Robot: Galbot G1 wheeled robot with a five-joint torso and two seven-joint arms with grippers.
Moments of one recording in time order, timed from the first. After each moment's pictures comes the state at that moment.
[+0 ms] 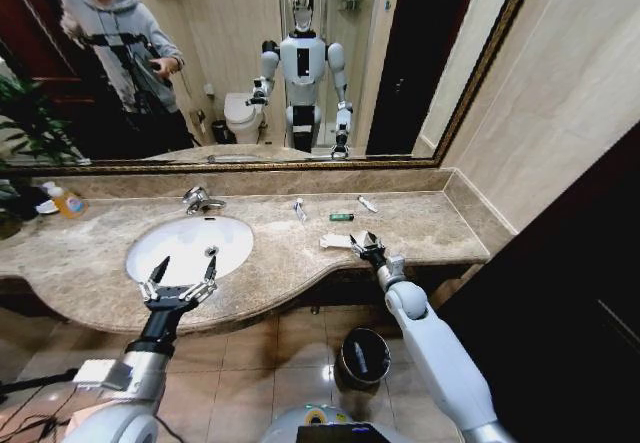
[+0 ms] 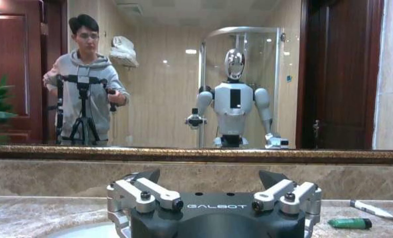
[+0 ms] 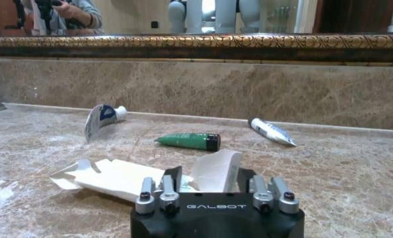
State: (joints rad) left arm 1.84 -1.36 -0.82 -2.47 -0.37 0.04 0.05; right arm -1.00 1.26 0.32 1.61 0.27 -0.15 -0.02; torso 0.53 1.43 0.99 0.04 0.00
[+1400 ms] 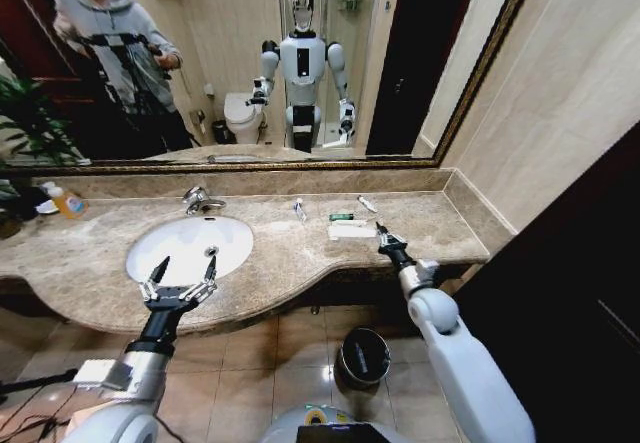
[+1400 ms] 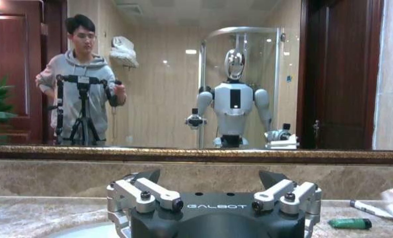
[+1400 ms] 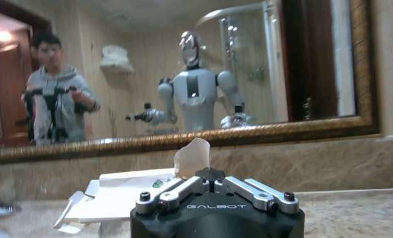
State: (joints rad) left arm 1.84 -1.36 -0.82 -2.47 -0.37 0.04 0.05; right arm -1.23 1.21 0.50 1.97 0.45 -0.07 -0.01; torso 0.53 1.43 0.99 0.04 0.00
